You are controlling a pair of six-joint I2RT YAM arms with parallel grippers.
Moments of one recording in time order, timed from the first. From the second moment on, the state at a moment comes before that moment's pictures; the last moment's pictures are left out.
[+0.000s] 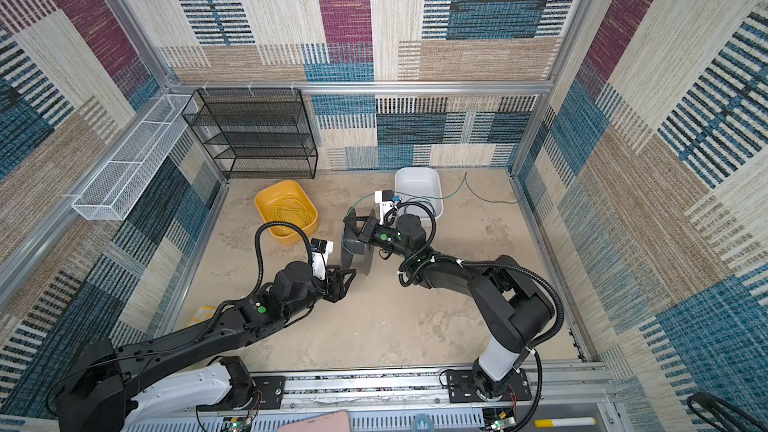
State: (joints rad) left arm -0.84 1.09 0.54 0.10 -0.13 -0.50; right arm 0.64 1.67 0.85 0.87 -0.43 1.02
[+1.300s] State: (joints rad) left arm -0.79 1.23 0.58 0.42 -0.22 -0.55; right arm 0.64 1.67 0.82 0.90 -0.40 1.00
